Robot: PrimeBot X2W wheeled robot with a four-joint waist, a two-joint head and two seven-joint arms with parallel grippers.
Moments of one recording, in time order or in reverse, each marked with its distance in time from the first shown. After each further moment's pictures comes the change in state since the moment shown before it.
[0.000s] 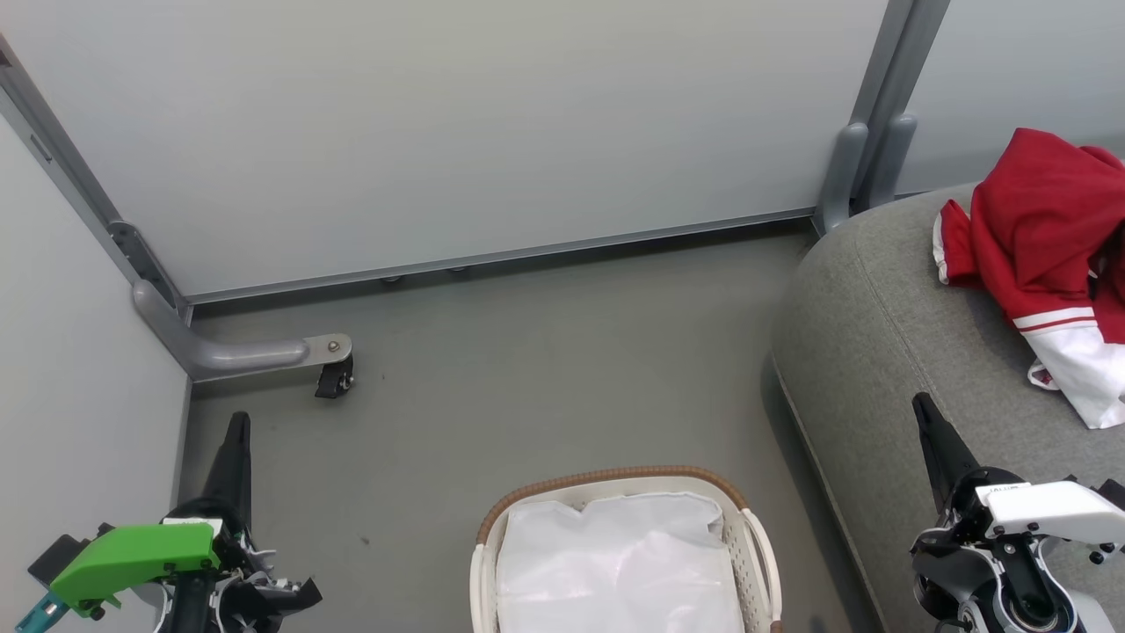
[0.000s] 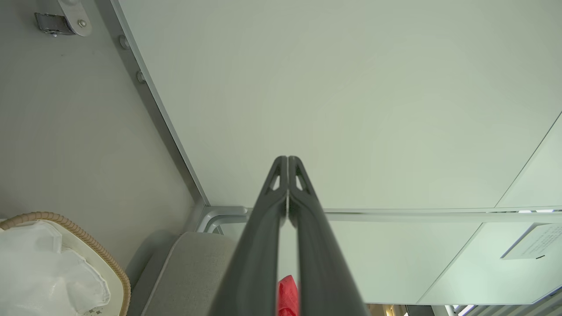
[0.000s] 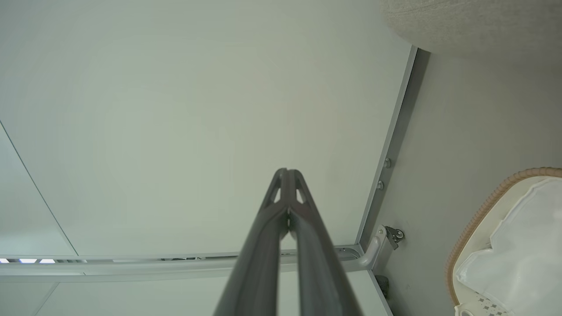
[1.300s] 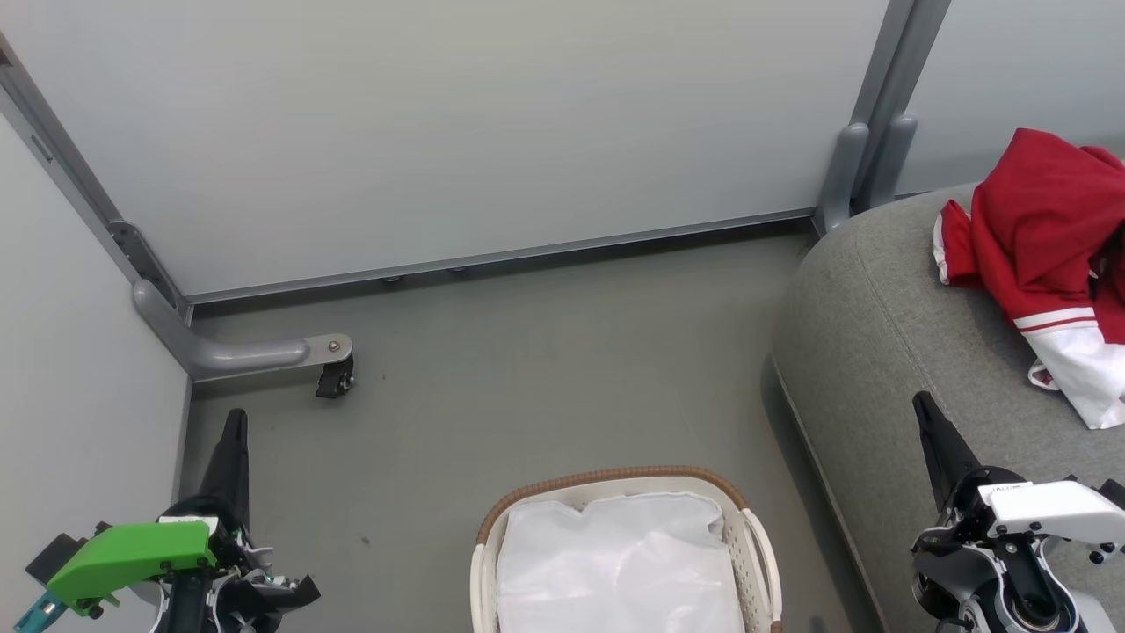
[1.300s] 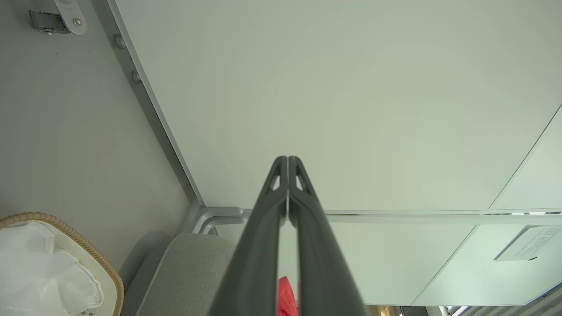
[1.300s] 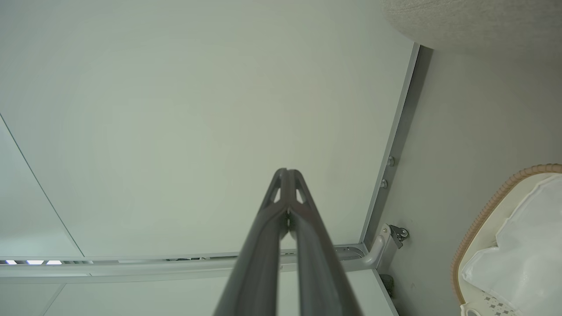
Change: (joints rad) left arm -0.004 0.000 0.005 -0.003 -0.020 -0.002 0.003; right arm 0.000 0.000 -0.002 -0.003 0.022 0.000 0.007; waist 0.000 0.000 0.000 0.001
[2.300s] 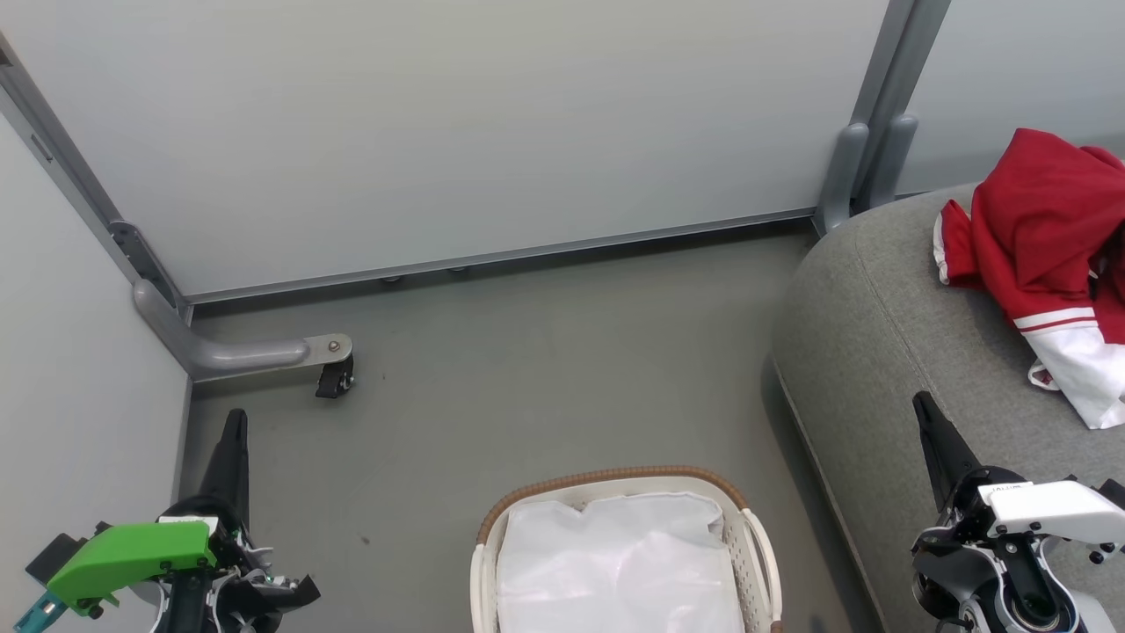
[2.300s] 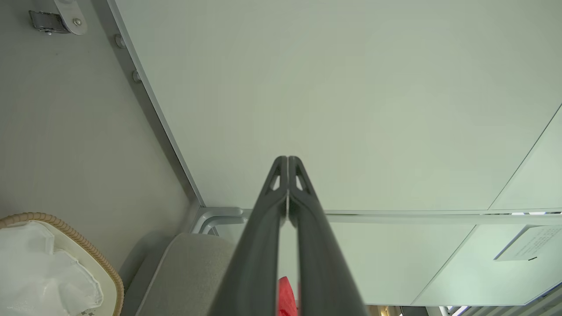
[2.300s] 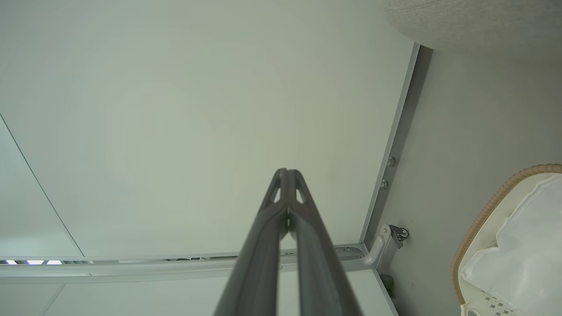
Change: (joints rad) left arm 0.000 0.000 0.000 0.000 0.000 0.000 0.000; right arm 0.000 0.000 0.000 0.000 0.000 0.000 0.000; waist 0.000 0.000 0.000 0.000
